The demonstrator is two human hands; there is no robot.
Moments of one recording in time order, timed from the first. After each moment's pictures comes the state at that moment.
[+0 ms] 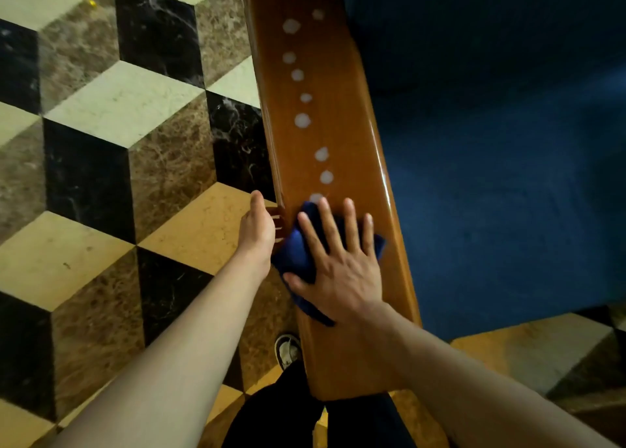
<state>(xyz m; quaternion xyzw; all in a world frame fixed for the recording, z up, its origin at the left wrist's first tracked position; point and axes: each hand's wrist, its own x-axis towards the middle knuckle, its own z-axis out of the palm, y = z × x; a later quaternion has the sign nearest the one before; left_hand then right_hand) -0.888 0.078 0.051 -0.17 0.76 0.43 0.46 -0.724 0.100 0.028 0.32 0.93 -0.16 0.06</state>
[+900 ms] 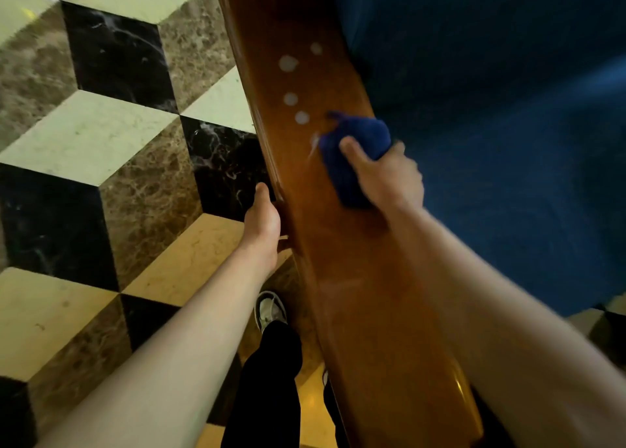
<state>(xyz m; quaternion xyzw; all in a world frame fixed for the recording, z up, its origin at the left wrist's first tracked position) -0.963 0.148 0.029 -0.12 0.73 0.42 0.53 -0.832 0.288 0.029 0.71 0.64 -0.30 0.01</state>
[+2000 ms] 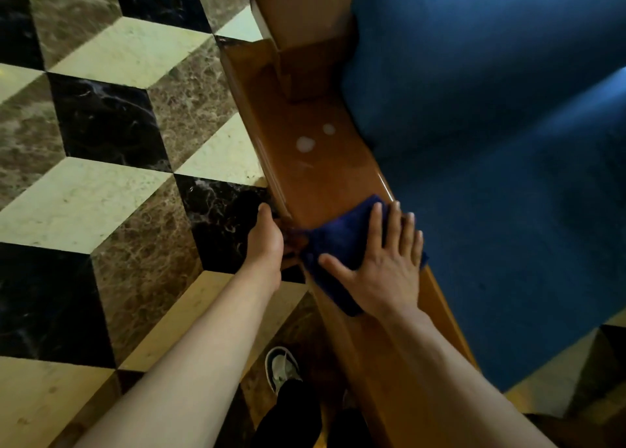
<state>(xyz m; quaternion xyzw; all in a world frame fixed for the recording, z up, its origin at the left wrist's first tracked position) -1.041 0.208 0.033 -0.11 0.70 0.43 0.56 -0.860 0.217 0.036 0.64 0.75 -0.14 0.06</state>
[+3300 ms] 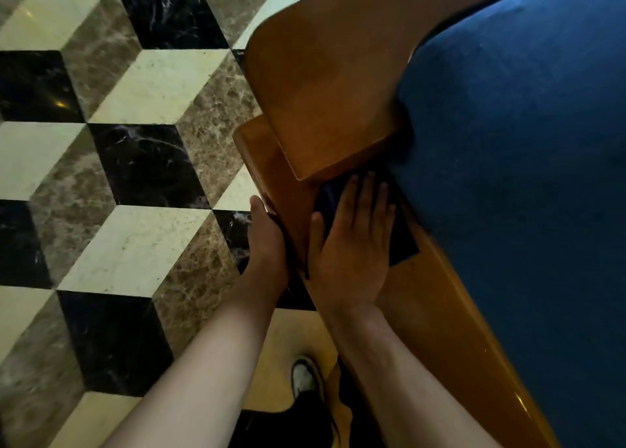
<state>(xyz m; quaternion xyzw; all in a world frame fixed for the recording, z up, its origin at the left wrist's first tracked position) -1.151 0.355 0.008 -0.12 0.71 0.45 0.53 -1.044 0.347 0.030 0.68 0.71 -0.16 -0.10</state>
